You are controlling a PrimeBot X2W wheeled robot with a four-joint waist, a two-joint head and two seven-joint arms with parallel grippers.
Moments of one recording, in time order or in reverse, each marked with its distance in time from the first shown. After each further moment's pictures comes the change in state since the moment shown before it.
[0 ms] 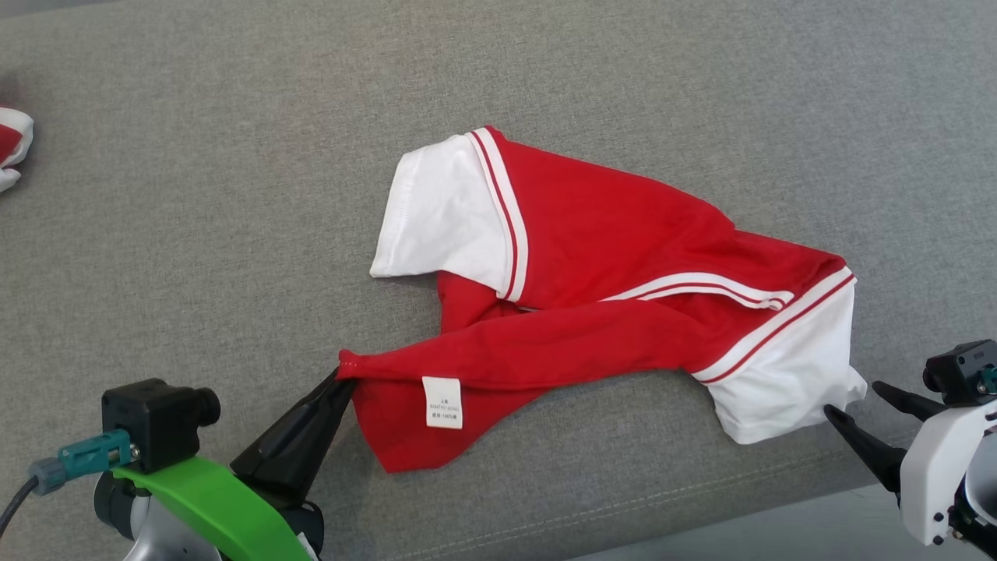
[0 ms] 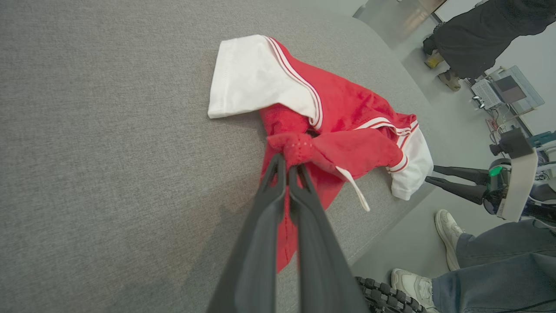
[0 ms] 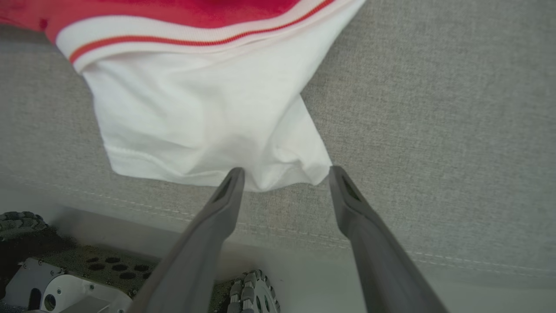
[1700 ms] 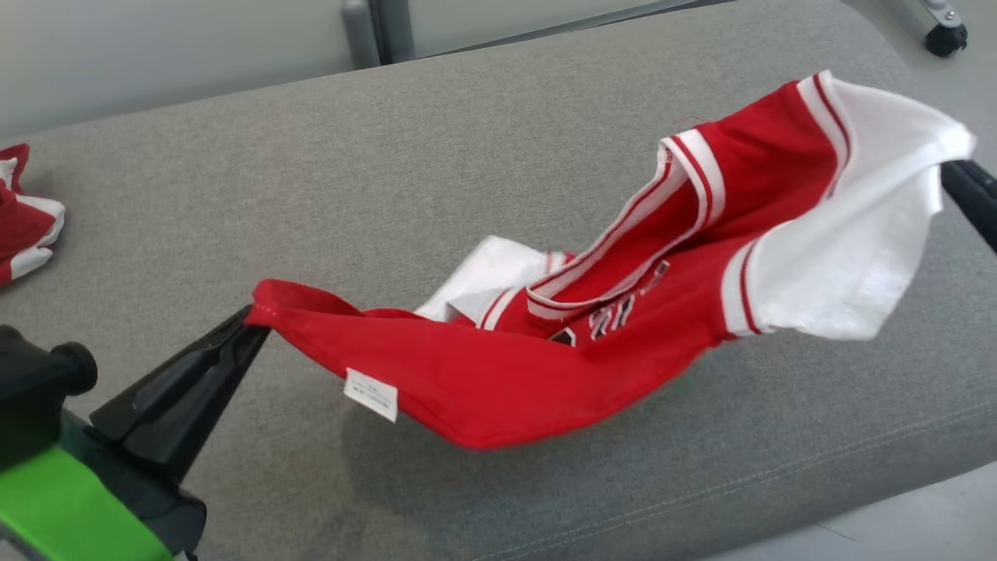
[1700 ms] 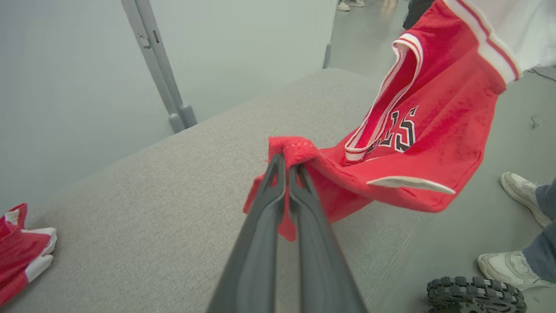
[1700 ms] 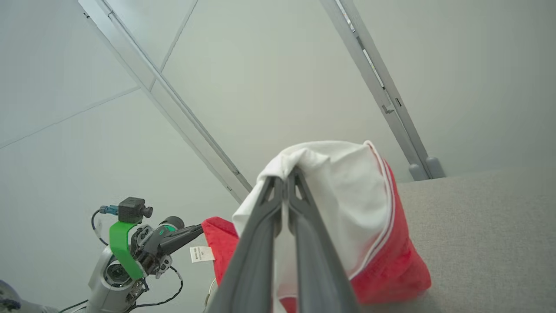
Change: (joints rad) left arm -0.086 0.253 0.187 -0.224 -0.019 -0.036 0.176; right arm -0.086 0.085 -0.380 -0.569 0.858 0.067 0.040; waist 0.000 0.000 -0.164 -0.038
